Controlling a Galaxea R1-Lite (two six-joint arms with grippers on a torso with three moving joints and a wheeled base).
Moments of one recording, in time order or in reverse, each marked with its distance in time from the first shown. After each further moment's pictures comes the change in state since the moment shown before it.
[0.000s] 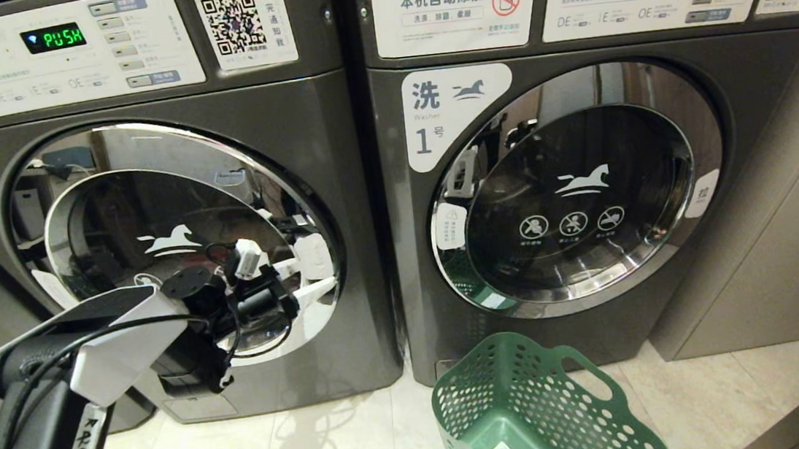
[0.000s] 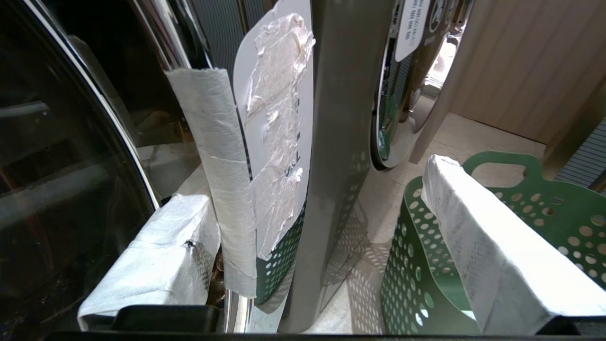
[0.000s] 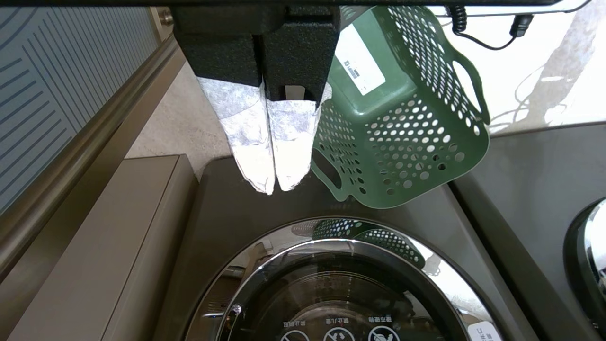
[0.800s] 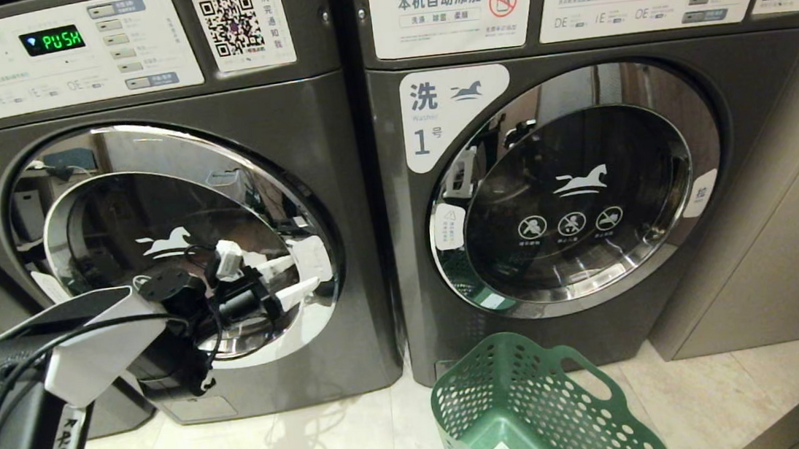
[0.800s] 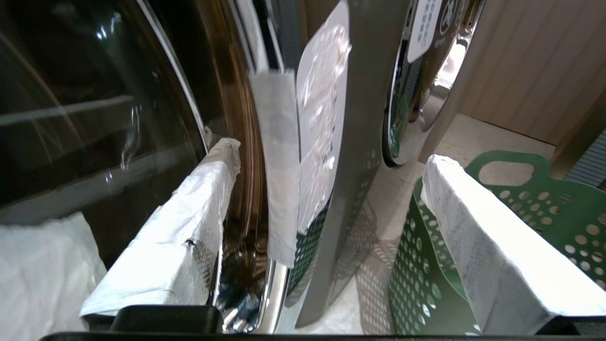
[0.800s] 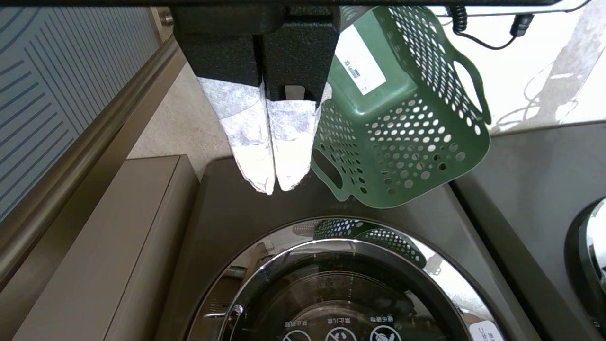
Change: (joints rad) left arm 0.087 -0.012 0.030 -0.001 0.004 0.003; right arm 0.000 0.000 0.000 0.000 0.000 0.000
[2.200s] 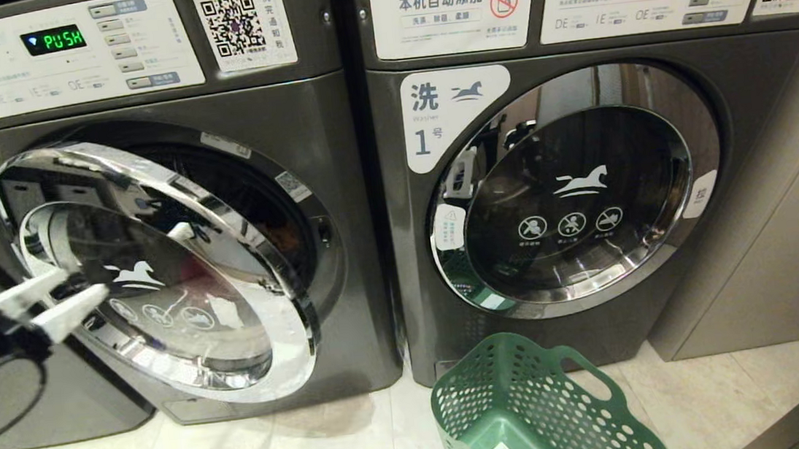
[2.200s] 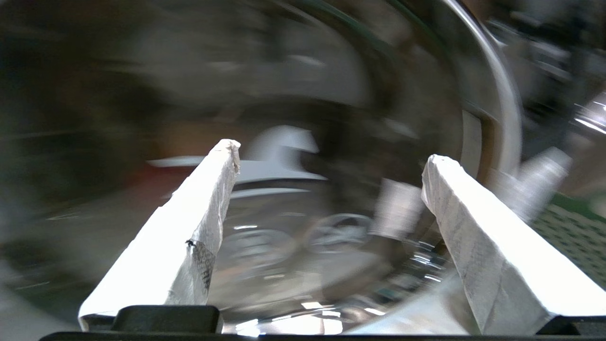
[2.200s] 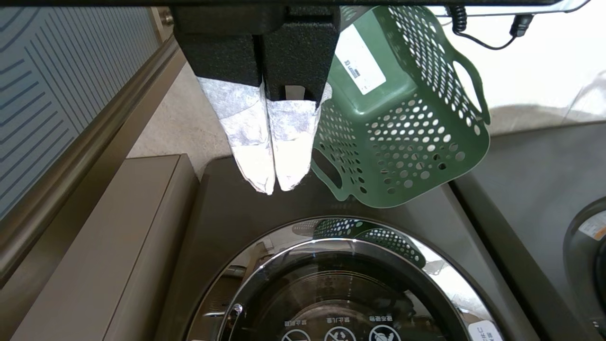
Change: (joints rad) left arm 0.605 -0.690 0.730 0.001 0.023 0.067; right arm 0.000 0.000 0.000 0.000 0.000 0.000
